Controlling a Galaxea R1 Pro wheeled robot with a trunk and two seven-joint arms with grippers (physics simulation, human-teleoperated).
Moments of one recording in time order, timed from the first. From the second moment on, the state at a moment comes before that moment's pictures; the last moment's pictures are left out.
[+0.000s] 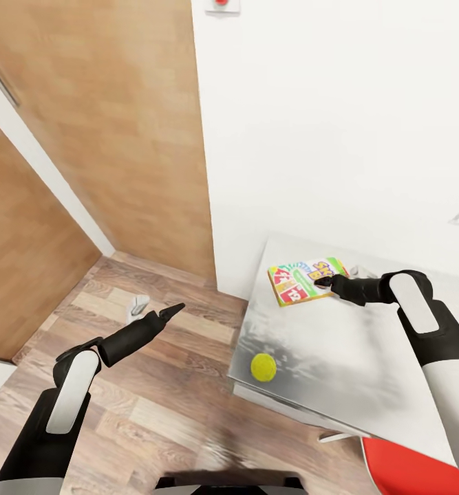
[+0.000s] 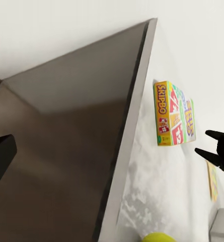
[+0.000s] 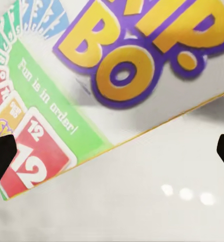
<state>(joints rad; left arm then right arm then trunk) -0.45 0.06 0.08 -1.48 0.87 0.80 -0.23 -0.90 -0.33 0.05 -1.13 -1.02 1.05 -0.26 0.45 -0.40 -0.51</state>
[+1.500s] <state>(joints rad) -0.45 0.06 0.06 -1.48 0.87 0.80 -0.23 -0.92 -0.41 0.00 -1.02 -1.01 0.93 -0.26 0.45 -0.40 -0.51</state>
